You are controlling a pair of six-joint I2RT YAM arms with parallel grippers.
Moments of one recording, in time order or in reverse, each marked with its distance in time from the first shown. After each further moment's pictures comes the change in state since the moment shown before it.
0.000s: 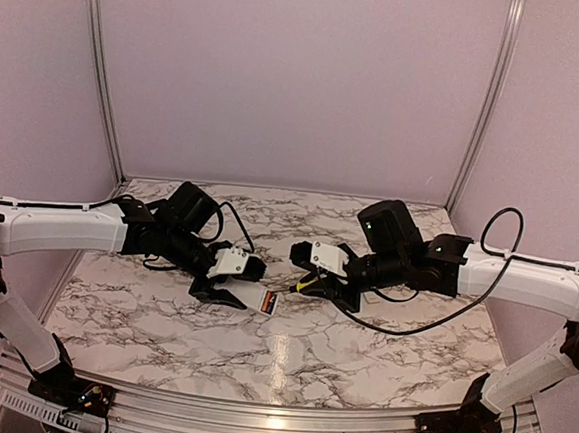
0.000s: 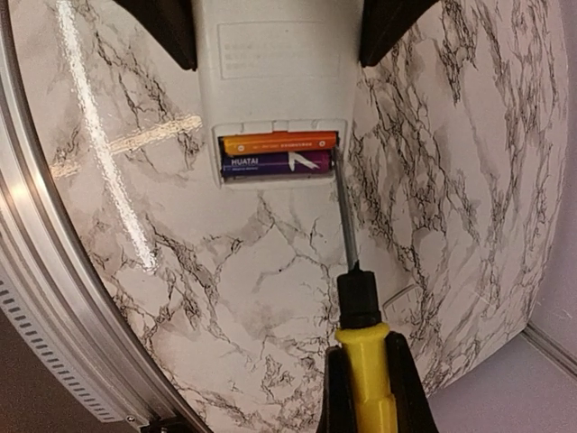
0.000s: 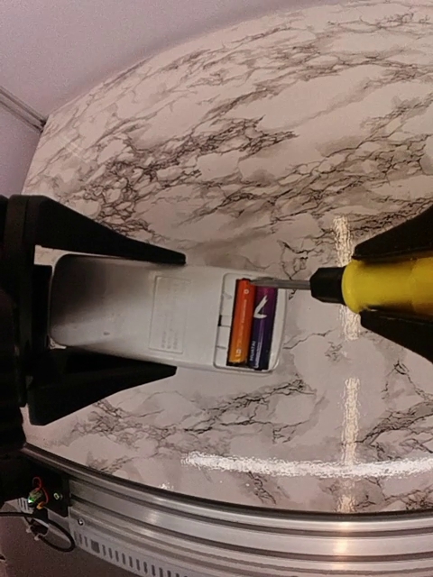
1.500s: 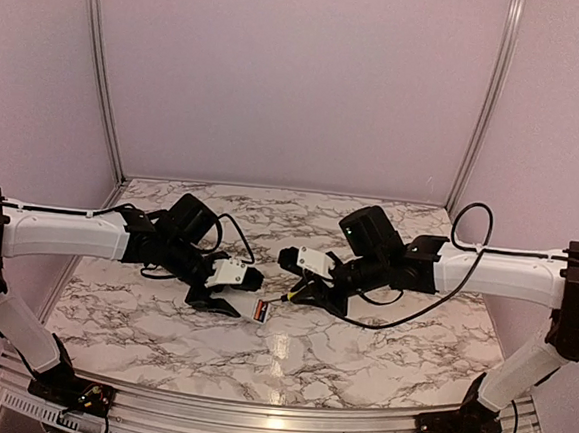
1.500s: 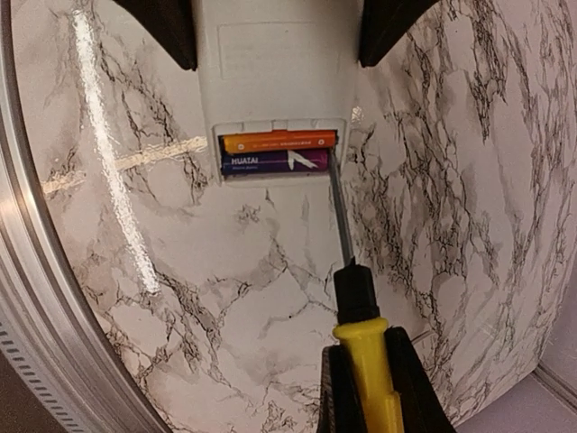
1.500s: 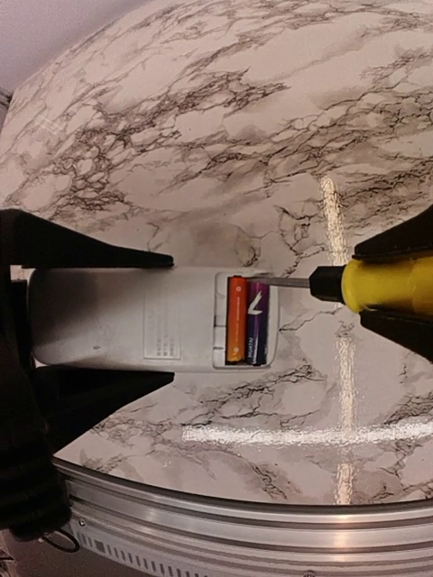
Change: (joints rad) left arm 0.002 0.005 -0.057 0.014 -0.069 -0.031; right arm -0.005 0.126 0.020 0.027 -0.056 0.071
